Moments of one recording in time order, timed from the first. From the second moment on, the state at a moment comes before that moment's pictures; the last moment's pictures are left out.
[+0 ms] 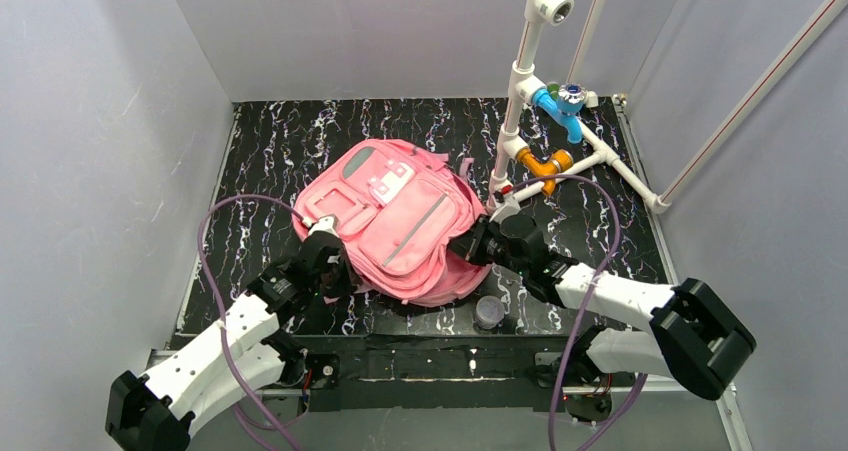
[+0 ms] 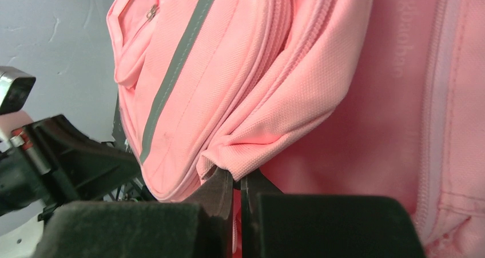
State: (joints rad) left arm -0.64 0.76 0.52 -0.62 -0.08 -0.76; right arm 0.79 1.21 0.45 0.38 -0.07 0.90
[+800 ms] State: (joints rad) left arm -0.46 0.76 0.87 -0.87 -0.22 -0.80; right arm 0.90 1.08 0.65 -0.16 -0.01 0.57
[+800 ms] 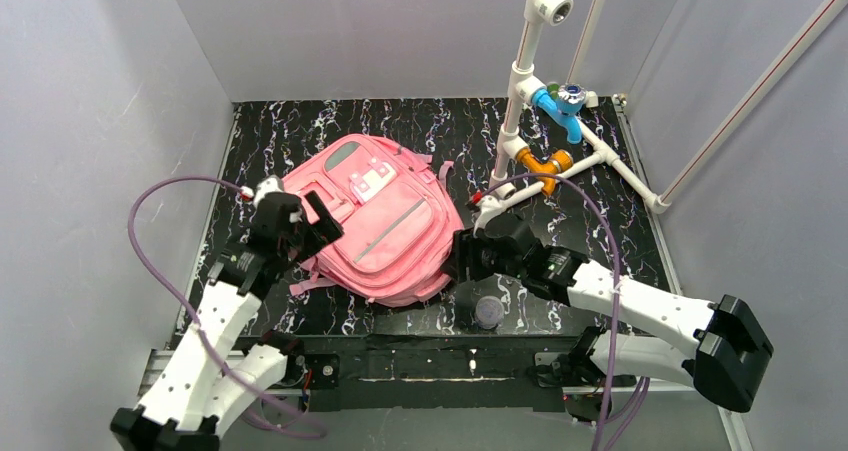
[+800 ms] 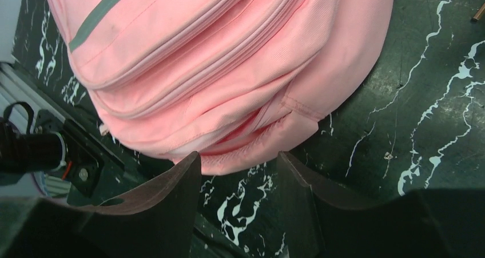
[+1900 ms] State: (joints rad) left arm 0.05 1.04 0.63 -0.45 0.27 -0.75; right arm 1.07 1.58 1.02 -0.22 0.44 0.32
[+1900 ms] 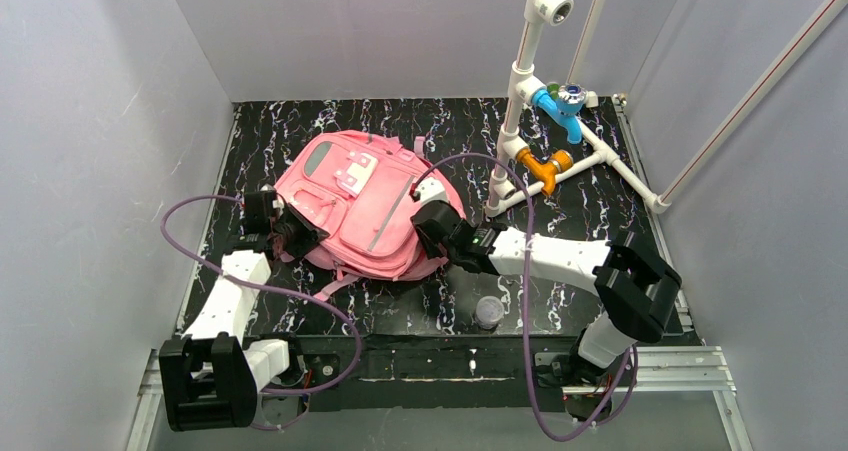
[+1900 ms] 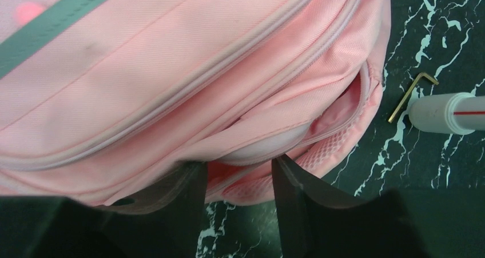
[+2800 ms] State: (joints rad) left arm 0.04 0.89 0.59 -0.59 0.52 -0.89; right arm 1.52 1.87 0.95 0.41 0.71 0.82
